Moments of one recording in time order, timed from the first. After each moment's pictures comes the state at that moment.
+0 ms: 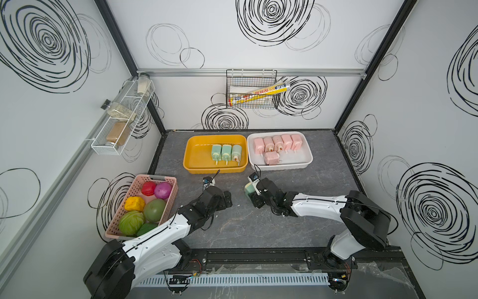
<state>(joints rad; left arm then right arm) -0.65 1.01 0.43 -0.21 -0.23 -0.78 0.97 1.58 0.77 0.06 0.24 0.23</state>
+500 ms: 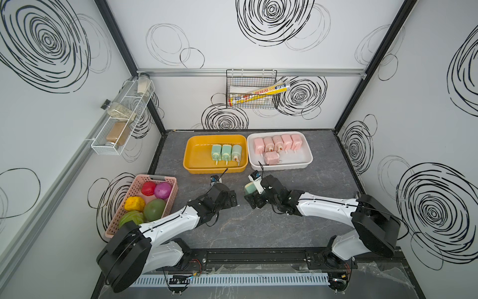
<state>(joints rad) -0.66 1.22 0.52 -0.16 -0.20 -0.77 0.92 1.49 0.77 0.02 0.02 0.29</state>
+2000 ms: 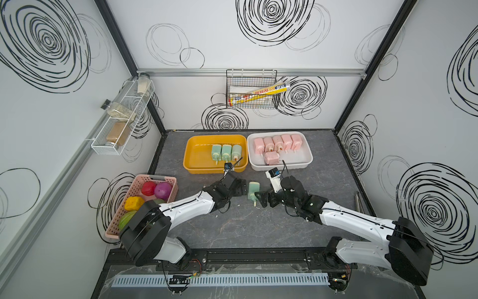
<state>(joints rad) -0.73 1.39 0.73 -0.13 -0.31 -0.64 0.83 1.17 0.60 -0.01 0.03 0.35</state>
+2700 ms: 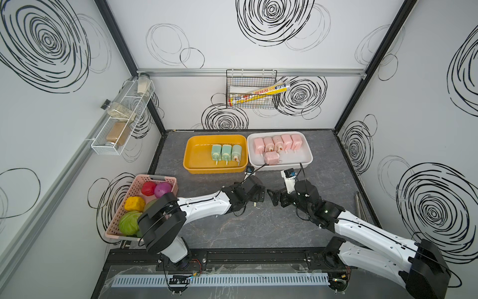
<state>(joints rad) -0.92 1.62 0.94 -0.16 -0.34 -0.60 0.79 0.94 0.51 -0.08 0.14 0.35</state>
